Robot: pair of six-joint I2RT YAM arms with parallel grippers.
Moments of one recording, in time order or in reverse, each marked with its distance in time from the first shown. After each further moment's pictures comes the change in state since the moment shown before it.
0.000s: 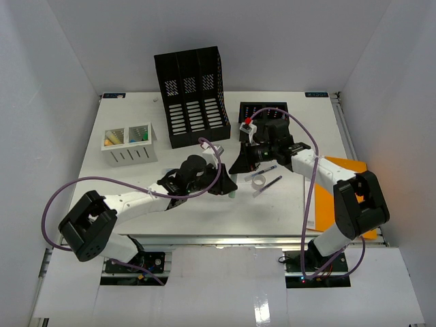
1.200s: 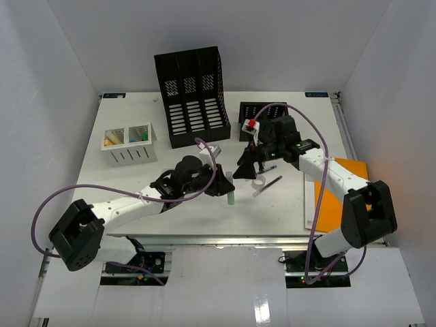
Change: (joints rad) left arm -0.005 -0.108 -0.009 -0.097 0.003 0.023; right arm -0.053 -0.106 0.043 -0.187 -0.082 -0.419
